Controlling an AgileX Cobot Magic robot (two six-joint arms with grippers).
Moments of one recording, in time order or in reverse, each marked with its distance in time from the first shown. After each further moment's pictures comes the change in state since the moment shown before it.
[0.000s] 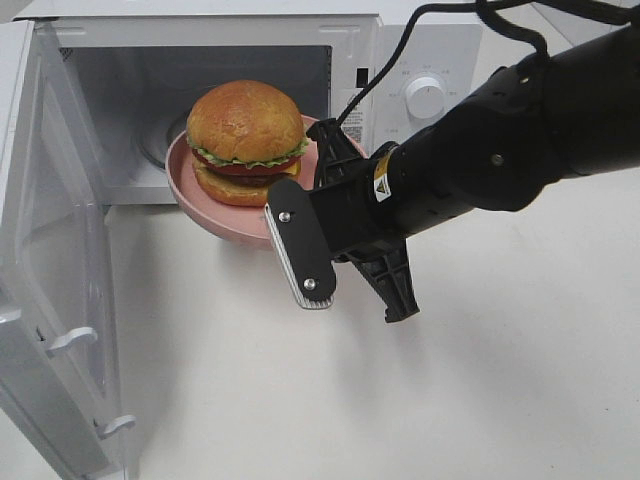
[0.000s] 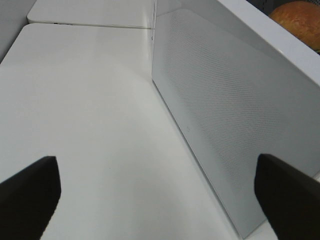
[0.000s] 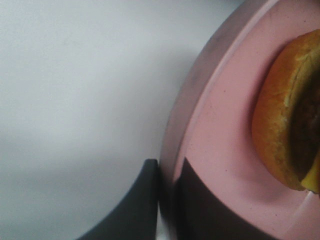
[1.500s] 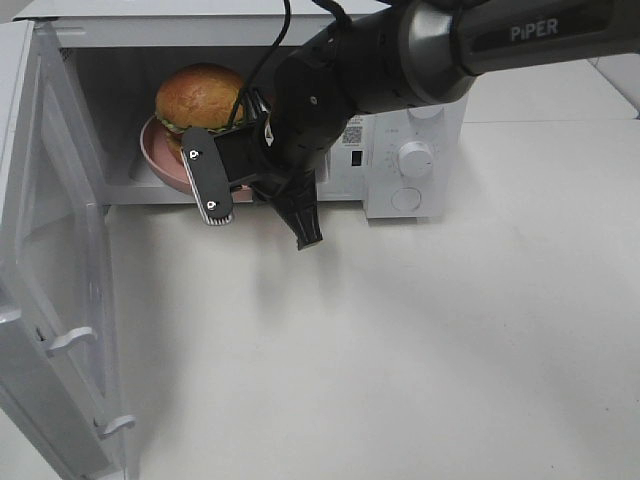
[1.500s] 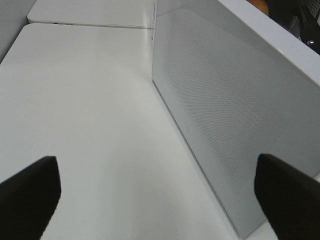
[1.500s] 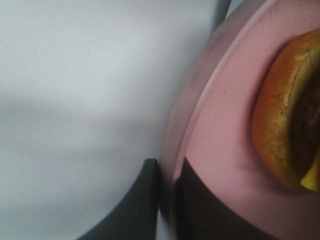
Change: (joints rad) left arm 0.000 0.000 0.000 0.000 0.000 0.000; right arm 0.000 0.425 -0.622 -0.122 0.279 0.132
